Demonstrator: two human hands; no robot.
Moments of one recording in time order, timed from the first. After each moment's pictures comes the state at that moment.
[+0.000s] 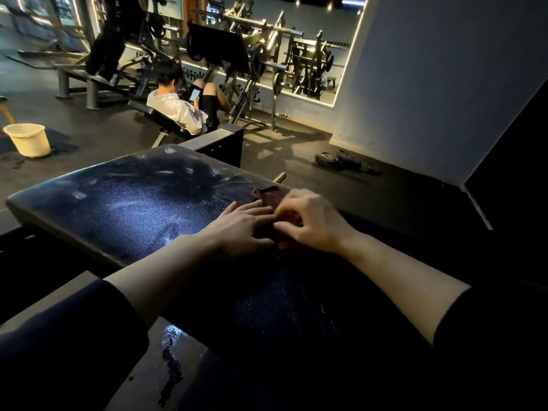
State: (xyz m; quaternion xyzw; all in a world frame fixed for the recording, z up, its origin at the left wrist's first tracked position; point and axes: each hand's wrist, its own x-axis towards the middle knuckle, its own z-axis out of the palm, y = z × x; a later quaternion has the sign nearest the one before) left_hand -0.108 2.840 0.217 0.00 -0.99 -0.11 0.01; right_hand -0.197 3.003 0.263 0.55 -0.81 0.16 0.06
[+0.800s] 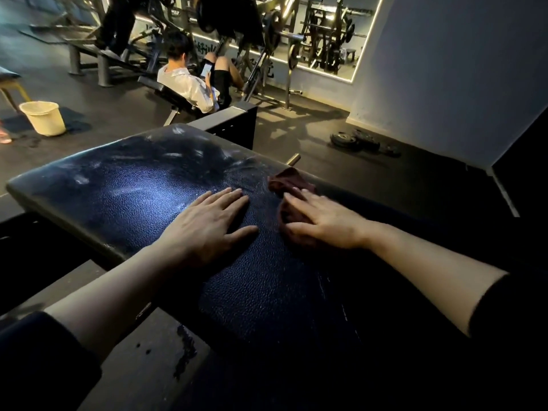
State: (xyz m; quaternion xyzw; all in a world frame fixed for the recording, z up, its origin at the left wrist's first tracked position) left_hand -0.069 2.804 0.197 0.09 -0.99 -0.06 0.09; right_hand -0.235 2.988 0.233 0.50 -0.86 -0.02 -0.13
